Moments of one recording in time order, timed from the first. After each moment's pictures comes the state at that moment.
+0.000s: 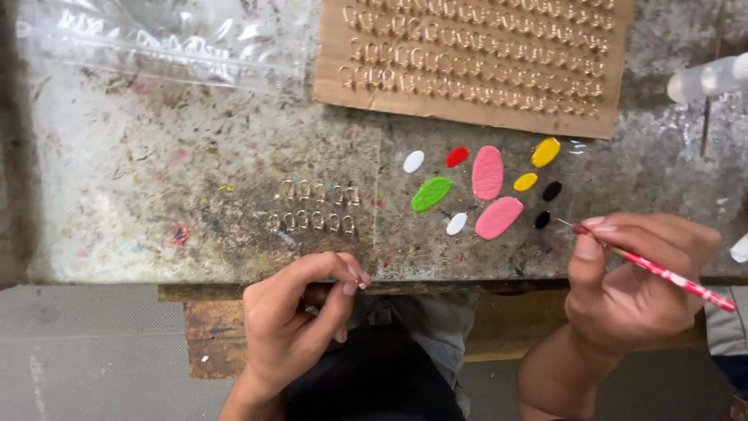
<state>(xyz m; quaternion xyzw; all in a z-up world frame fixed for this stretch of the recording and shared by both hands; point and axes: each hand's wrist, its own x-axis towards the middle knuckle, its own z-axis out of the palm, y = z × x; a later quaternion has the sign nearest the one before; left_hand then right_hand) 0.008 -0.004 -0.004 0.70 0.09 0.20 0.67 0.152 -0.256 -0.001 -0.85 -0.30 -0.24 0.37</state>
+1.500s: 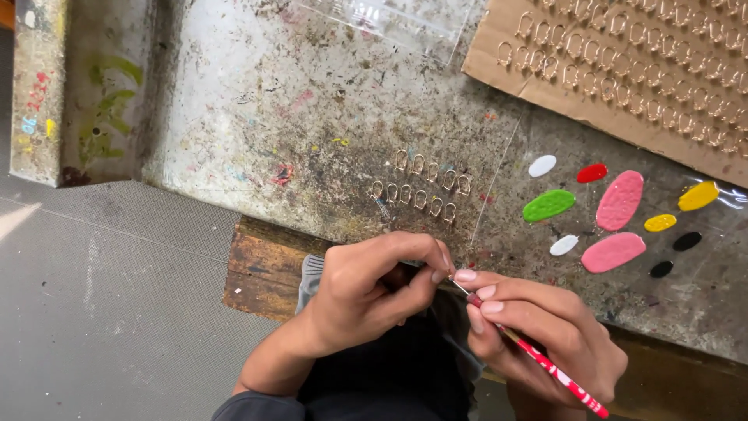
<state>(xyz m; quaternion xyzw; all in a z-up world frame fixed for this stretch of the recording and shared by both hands) -0.005 0.009 -0.014 0.75 0.09 0.18 0.63 0.094 -0.150 0.007 -0.73 -0.47 -0.04 0.49</state>
